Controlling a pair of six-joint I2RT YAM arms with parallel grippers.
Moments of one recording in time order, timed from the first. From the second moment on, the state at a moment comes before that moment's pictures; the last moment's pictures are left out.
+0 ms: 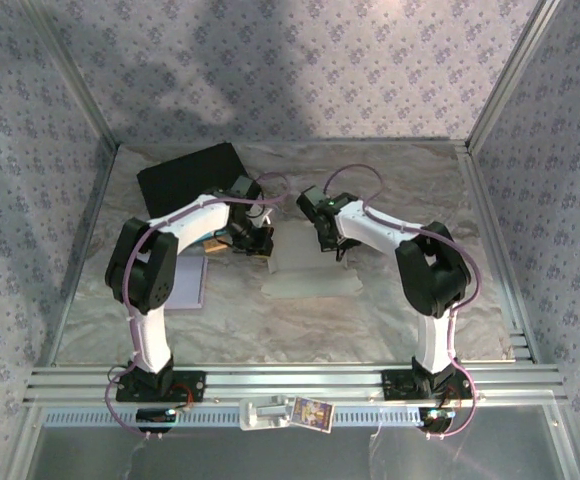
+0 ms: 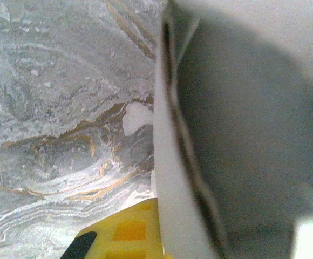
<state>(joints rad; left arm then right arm) -0.50 1.91 1.36 -0.79 0.40 -0.30 0.63 1.91 1.40 -0.89 0.44 0.55</state>
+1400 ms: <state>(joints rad) -0.75 1.84 1.27 -0.65 -0.13 -0.79 0.69 1.85 1.33 -0.98 0.50 0.77</state>
